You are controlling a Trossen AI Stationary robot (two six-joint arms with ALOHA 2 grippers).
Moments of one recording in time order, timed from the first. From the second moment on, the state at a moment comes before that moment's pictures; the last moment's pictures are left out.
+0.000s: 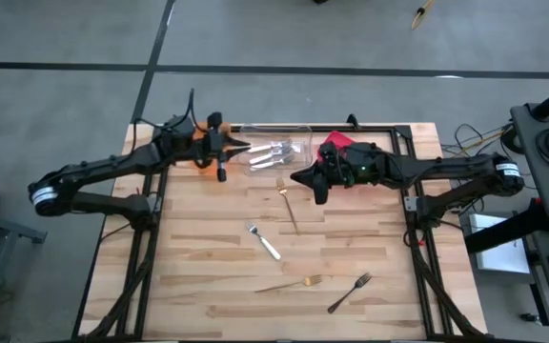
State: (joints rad) left arm 0.49 1.09 0.76 0.16 0.29 0.44; right arm -0.08 1.27 1.02 0.03 -0.04 0.63
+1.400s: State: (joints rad) left arm 0.49 1.06 0.76 0.10 0.29 0.43; right arm 0.14 1.62 1.38 -0.73 -0.13 1.18
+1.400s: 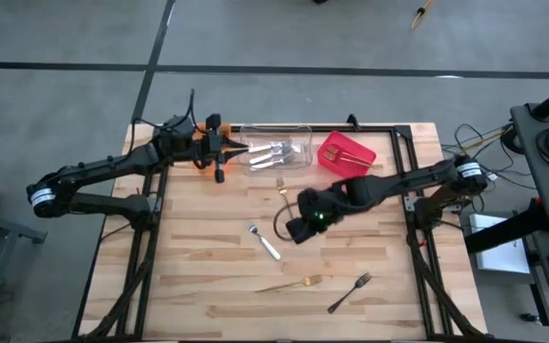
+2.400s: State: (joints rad) left arm 0.49 1.06 0.76 0.02 0.29 0.42; right arm 0.40 1.67 1.38 -0.73 -0.13 1.61
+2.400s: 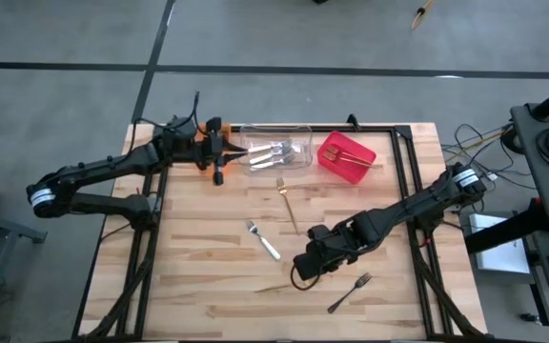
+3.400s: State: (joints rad) left arm 0.49 0.96 0.77 -0.20 0.24 0.41; right arm 0.55 1.67 1.22 -0.87 -0.10 1.49
